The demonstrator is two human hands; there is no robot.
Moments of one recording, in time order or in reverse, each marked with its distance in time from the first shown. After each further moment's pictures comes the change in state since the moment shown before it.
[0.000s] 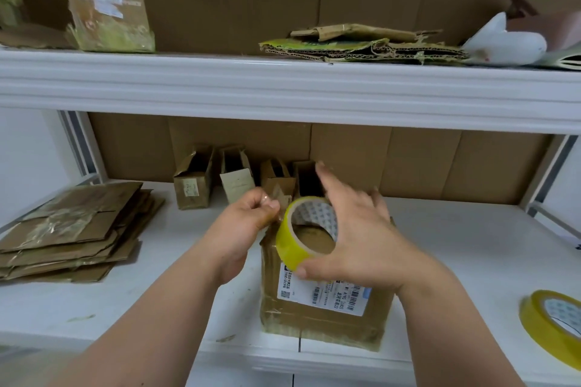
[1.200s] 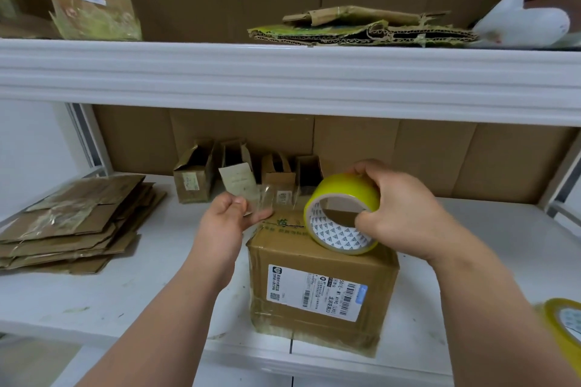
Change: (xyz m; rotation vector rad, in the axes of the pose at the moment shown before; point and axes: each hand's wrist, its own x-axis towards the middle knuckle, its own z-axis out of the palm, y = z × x) left_hand 0.006 -0.018 0.011 -0.142 0.346 -0.058; right_hand 0.017 0.054 -0.034 0.146 0.186 0.005
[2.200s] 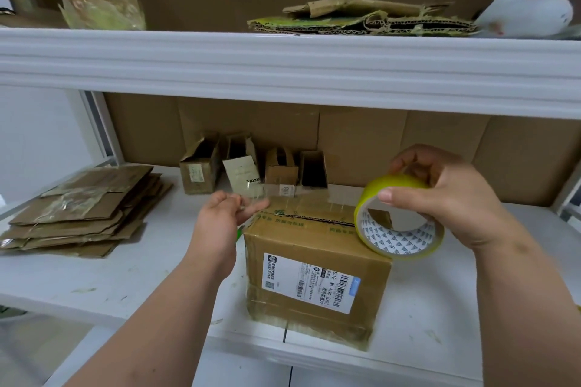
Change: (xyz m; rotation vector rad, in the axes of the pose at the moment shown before) left_hand -0.006 -0.003 0.008 -0.201 0.093 -0.064; right_hand -0.009 0.036 -0.036 0.374 0.105 -0.027
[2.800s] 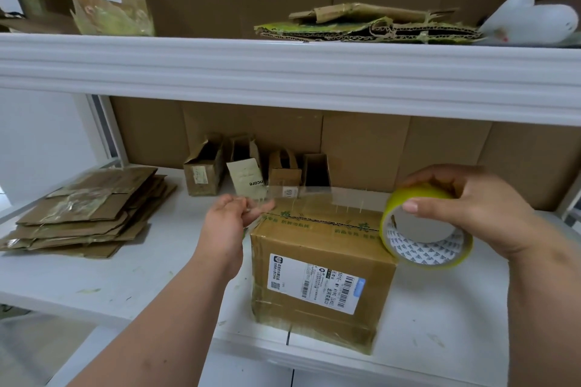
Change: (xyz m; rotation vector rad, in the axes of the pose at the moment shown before) left_hand 0.005 -0.004 0.001 -0.063 0.003 -0.043; right_hand -0.006 0.007 -0.023 -0.161 -0.067 0.068
